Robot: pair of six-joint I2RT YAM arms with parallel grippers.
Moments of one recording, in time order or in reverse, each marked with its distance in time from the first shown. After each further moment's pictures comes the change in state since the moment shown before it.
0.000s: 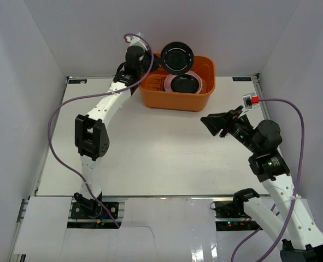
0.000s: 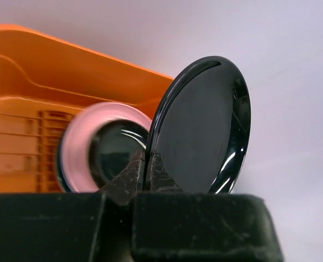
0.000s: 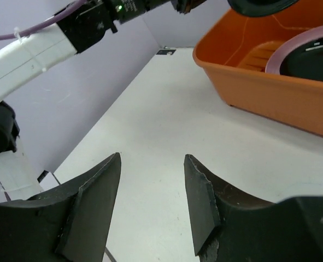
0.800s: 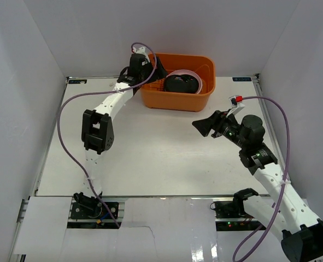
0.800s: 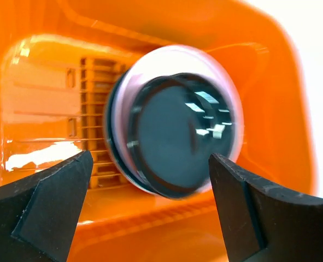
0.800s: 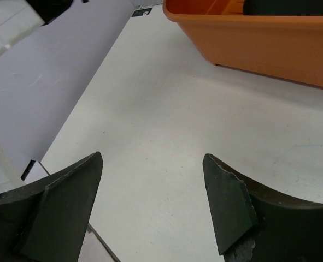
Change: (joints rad) left arm 0.050 0.256 0.167 -0.188 0.061 0.108; right arm 0.030 0.144 -0.080 0.017 0.034 0.013
